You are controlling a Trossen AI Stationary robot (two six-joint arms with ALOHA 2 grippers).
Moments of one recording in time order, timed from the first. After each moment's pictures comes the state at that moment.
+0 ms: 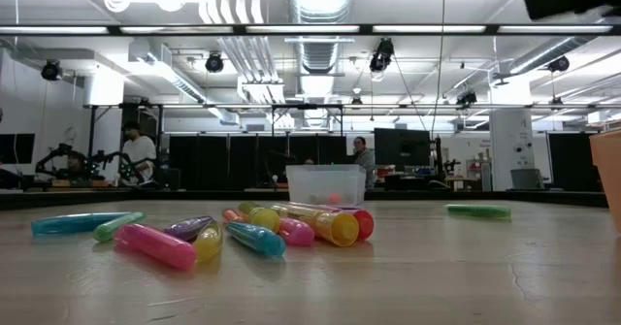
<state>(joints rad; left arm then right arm) 0.39 0.92 1.34 -0.77 0.57 -0.57 0.66 1.96 1.56 -1.40 -0.11 2.24</state>
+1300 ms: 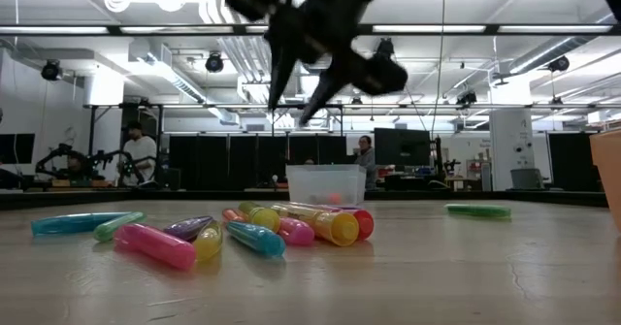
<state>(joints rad) 0.39 0.91 1.34 -0.81 0.59 -0.57 0.15 2.06 1.74 -0.81 0.02 1.30</state>
